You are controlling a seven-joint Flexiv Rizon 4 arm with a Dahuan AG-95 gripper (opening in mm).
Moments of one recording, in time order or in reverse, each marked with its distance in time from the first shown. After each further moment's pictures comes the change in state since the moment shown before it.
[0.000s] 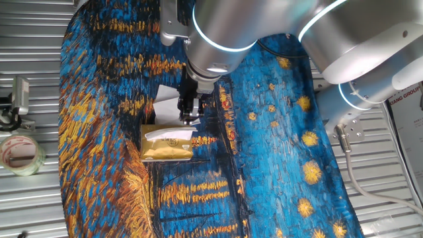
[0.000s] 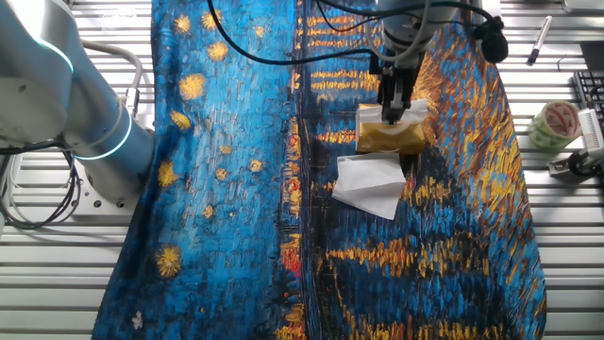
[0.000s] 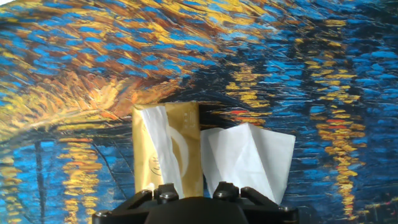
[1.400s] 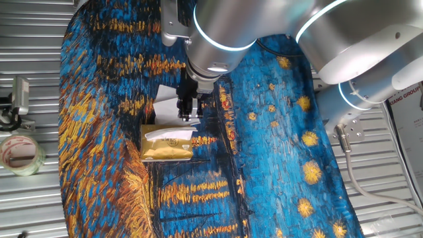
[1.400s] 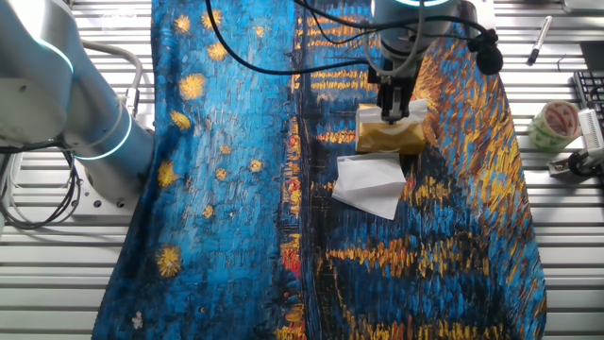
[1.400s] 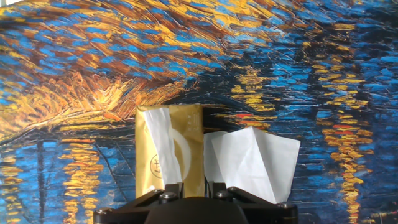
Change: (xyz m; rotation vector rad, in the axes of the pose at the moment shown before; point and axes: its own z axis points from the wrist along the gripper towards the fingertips) arm -0.003 -0.002 0.017 -0.003 -0.027 -0.011
